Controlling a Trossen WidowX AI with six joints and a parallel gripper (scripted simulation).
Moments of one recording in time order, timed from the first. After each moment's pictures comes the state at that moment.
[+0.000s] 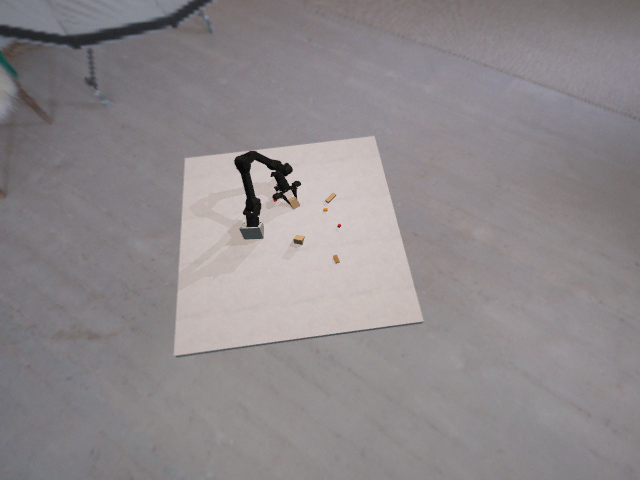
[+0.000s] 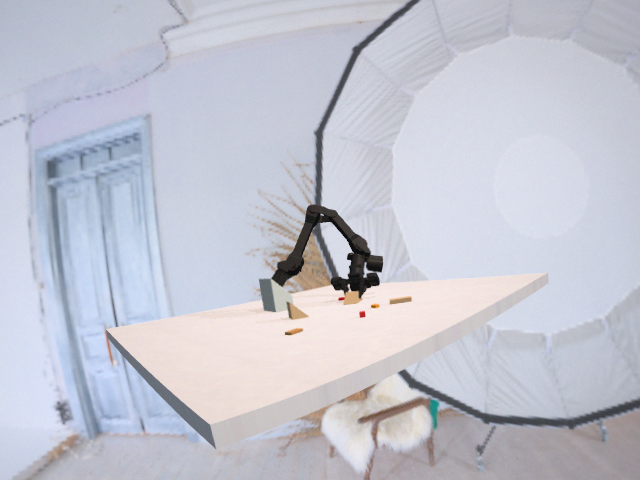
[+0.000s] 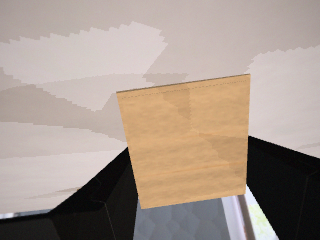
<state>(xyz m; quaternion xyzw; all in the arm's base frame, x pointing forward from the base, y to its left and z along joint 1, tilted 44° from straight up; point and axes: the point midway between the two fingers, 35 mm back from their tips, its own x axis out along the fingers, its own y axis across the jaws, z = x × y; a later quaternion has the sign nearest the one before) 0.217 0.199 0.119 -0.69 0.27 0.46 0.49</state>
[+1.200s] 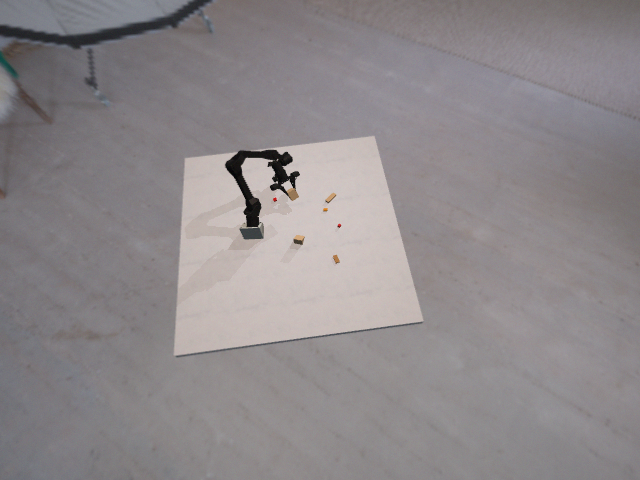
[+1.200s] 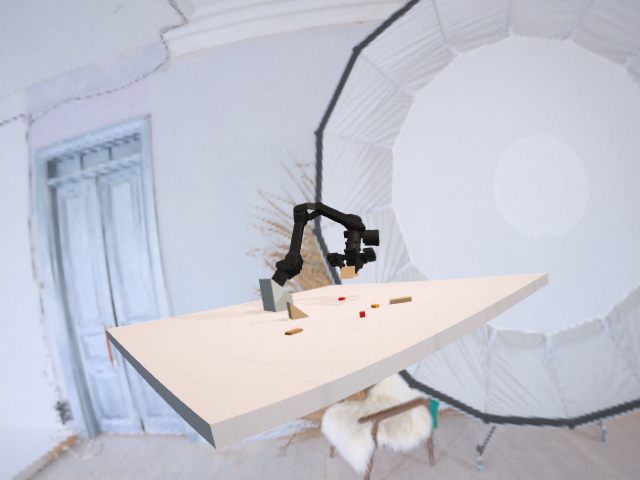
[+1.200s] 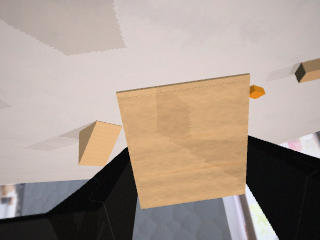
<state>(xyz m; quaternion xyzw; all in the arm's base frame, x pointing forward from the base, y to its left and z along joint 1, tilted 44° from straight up) 0.214 0.130 0.187 -0.69 0.28 0.46 0.49</state>
